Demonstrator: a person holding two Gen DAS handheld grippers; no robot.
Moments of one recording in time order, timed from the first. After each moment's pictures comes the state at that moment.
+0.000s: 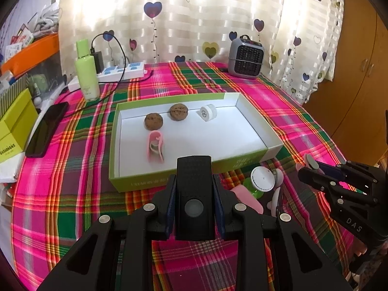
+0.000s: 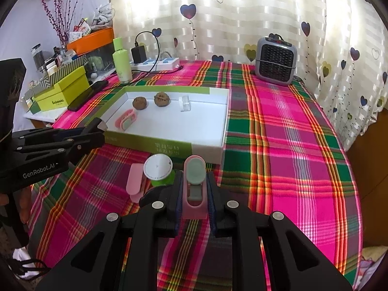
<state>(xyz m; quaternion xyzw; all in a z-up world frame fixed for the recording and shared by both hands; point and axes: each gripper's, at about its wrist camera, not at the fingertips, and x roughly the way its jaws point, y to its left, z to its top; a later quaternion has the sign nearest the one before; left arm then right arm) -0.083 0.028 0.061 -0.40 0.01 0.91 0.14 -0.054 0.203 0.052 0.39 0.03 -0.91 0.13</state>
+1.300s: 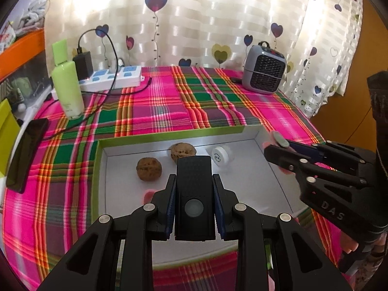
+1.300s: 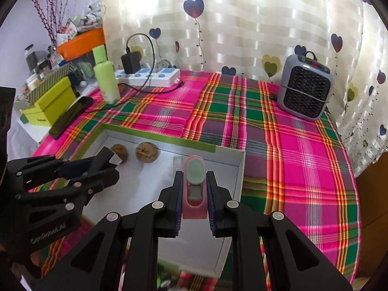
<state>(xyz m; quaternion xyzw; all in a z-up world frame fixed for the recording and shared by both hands) -0.186 0.039 0.055 -0.42 -0.02 0.90 0.13 -0.185 0.177 0.060 0.40 0.05 -0.90 0.15</state>
